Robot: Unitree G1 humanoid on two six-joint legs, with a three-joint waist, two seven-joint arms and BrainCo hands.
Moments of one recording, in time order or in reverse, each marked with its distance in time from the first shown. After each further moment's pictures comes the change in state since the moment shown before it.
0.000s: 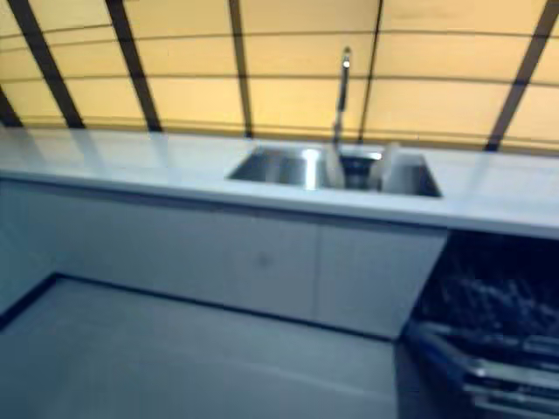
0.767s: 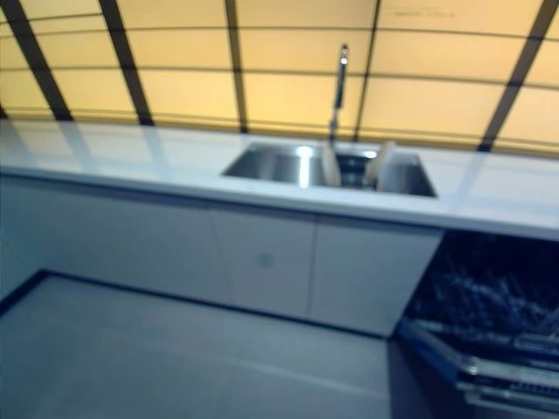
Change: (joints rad) left arm -0.011 0.011 0.001 0.002 -0.009 0.042 0.003; right arm -0.008 0.019 0.000 0.000 0.000 0.001 0.008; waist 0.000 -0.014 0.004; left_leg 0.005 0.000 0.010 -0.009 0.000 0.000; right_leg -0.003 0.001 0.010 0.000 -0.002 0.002
